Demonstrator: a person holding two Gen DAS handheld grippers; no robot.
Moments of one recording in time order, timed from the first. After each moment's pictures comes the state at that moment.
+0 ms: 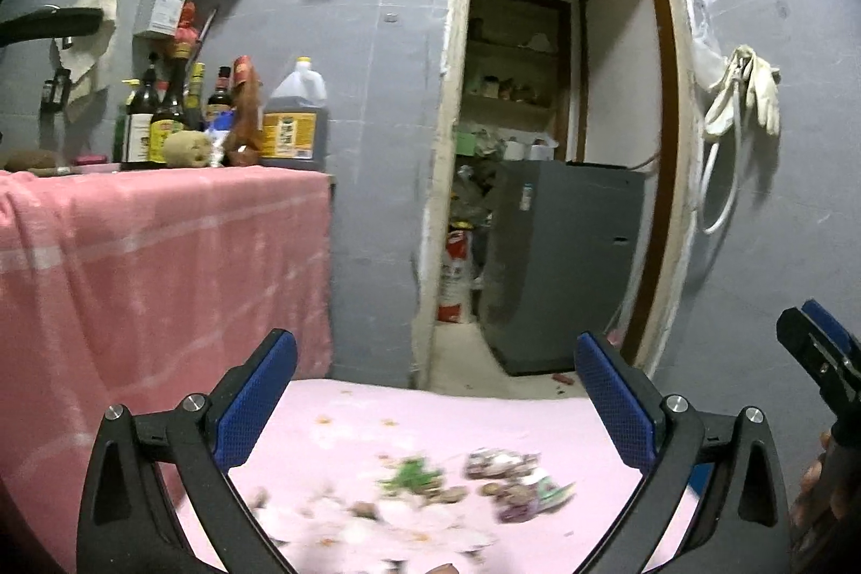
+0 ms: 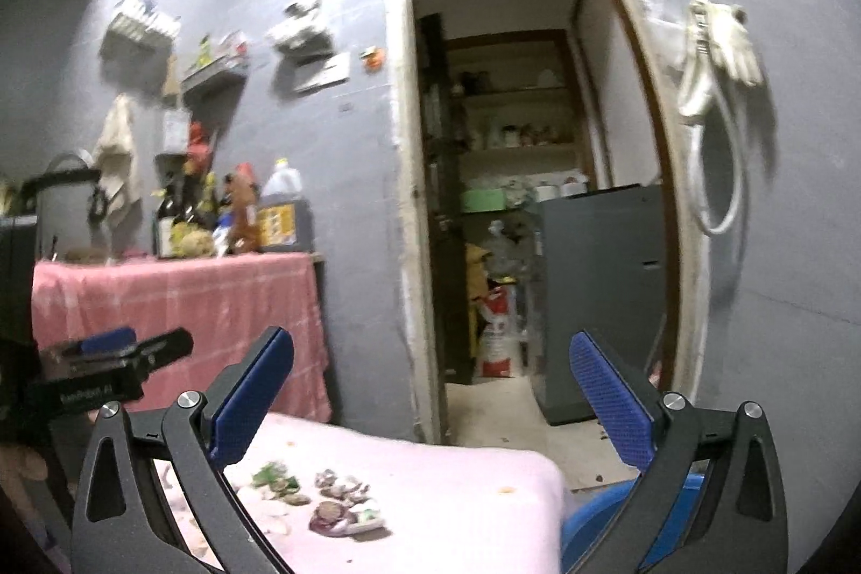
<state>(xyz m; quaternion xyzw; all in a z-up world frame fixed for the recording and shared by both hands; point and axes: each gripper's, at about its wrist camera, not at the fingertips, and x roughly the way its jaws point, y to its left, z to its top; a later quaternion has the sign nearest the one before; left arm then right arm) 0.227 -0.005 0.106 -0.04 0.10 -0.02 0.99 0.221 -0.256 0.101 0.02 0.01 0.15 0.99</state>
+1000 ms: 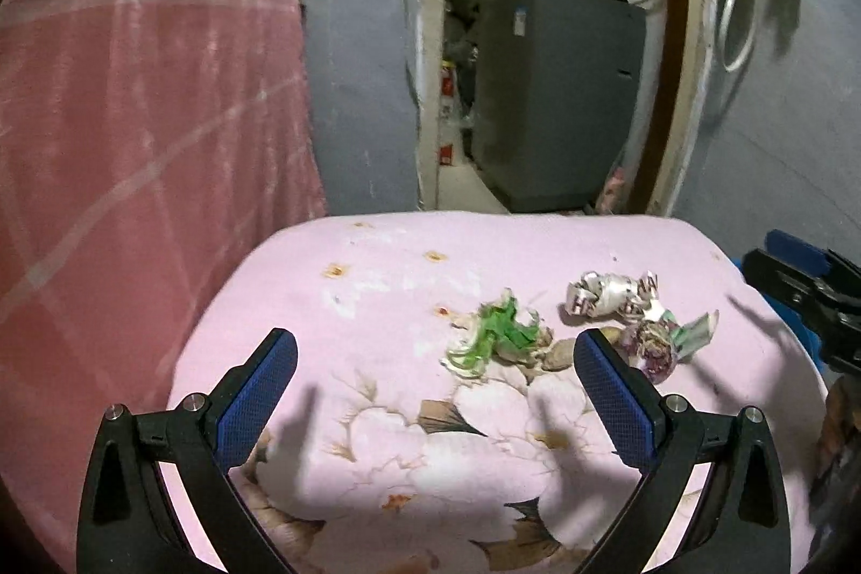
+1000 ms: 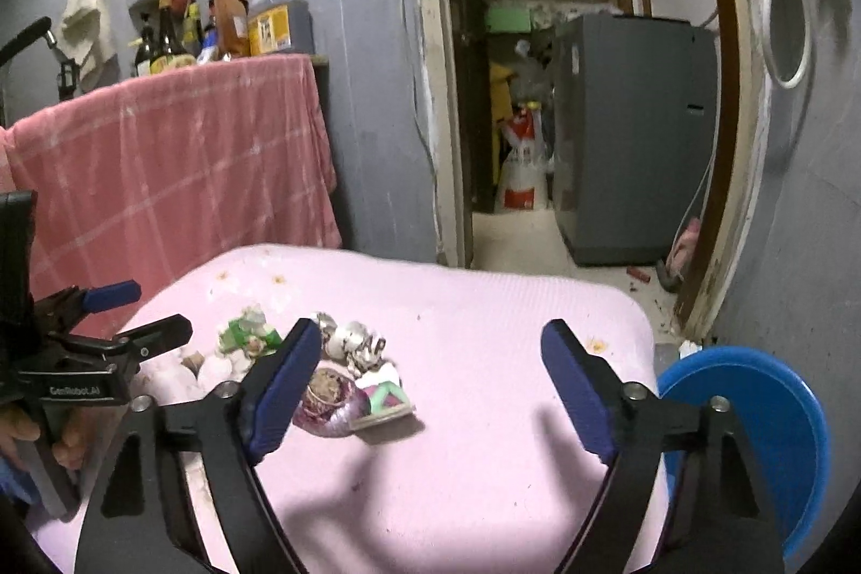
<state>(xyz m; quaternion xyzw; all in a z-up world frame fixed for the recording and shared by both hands) 0.309 0.024 -0.008 0.02 0.31 -0.07 0.95 0.310 -0.210 0.009 0.00 0.26 0.17 0.95</state>
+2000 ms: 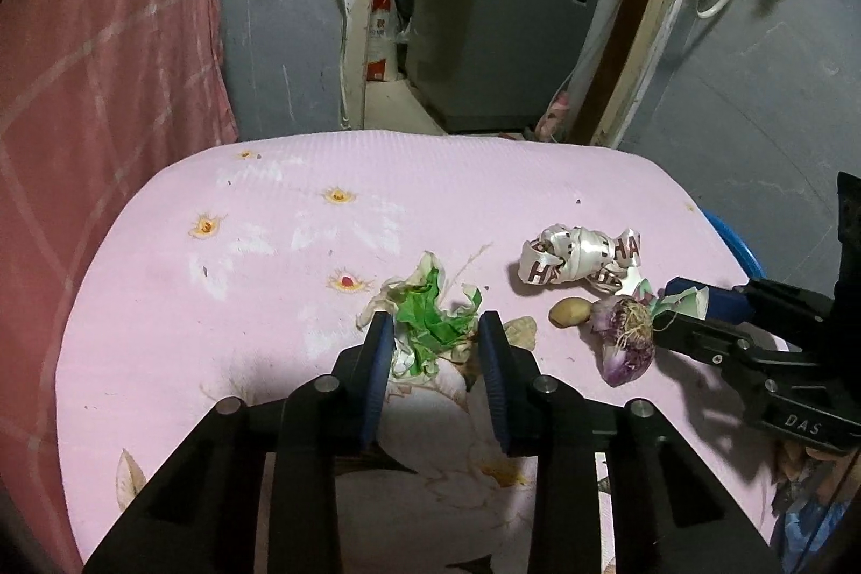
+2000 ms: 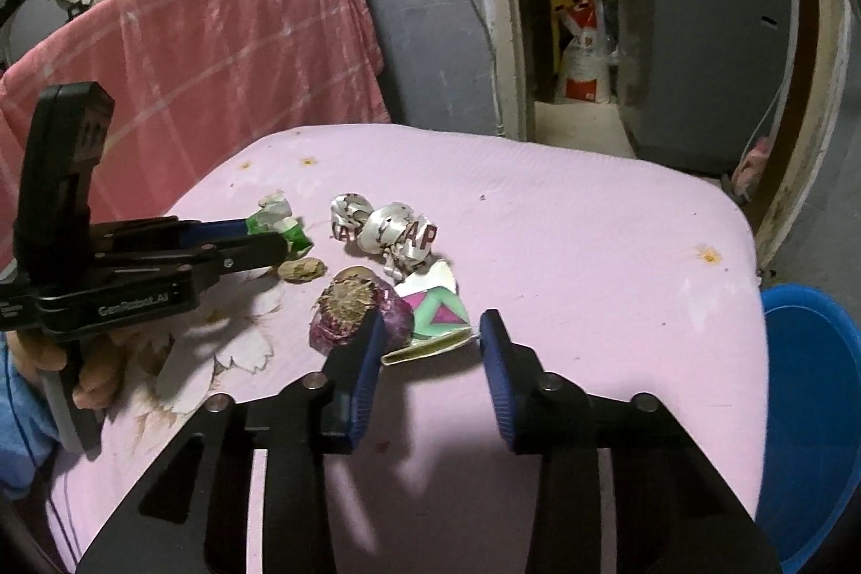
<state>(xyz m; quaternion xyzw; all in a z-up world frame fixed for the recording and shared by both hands) 0.363 0.008 -0.026 -0.02 0.42 -0.17 0.89 0.342 -0.192 -0.030 -0.01 0.40 0.25 0.88</state>
